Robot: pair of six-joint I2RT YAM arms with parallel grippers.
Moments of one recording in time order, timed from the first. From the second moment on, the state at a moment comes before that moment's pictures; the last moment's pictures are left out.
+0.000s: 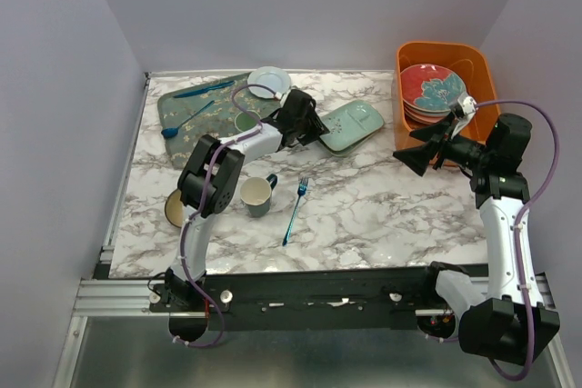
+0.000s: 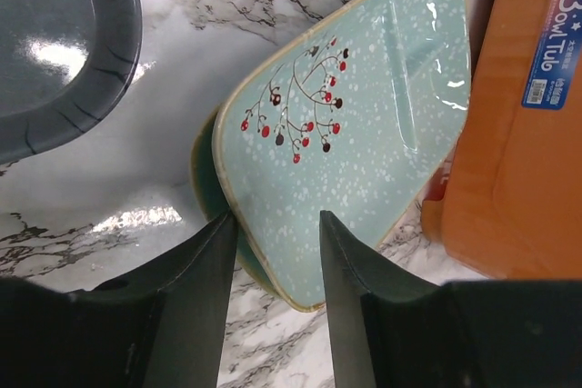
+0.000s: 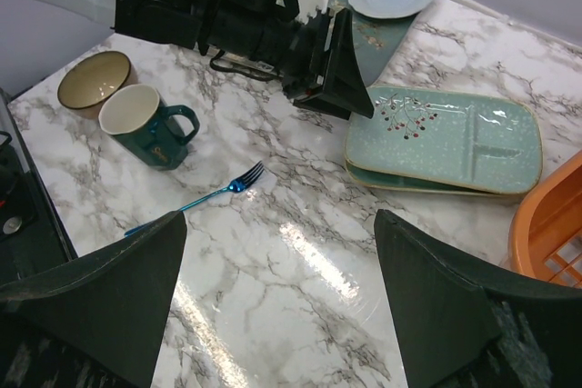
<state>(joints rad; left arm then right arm) -0.57 2.15 1.57 -0.07 0.07 -1.02 -0.24 0.97 0.91 -0.28 -1.14 -0.14</state>
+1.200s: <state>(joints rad) -0.52 2.04 1.32 0.13 0.13 -1.10 -0.24 0.97 0.91 -0.28 -1.14 -0.14</state>
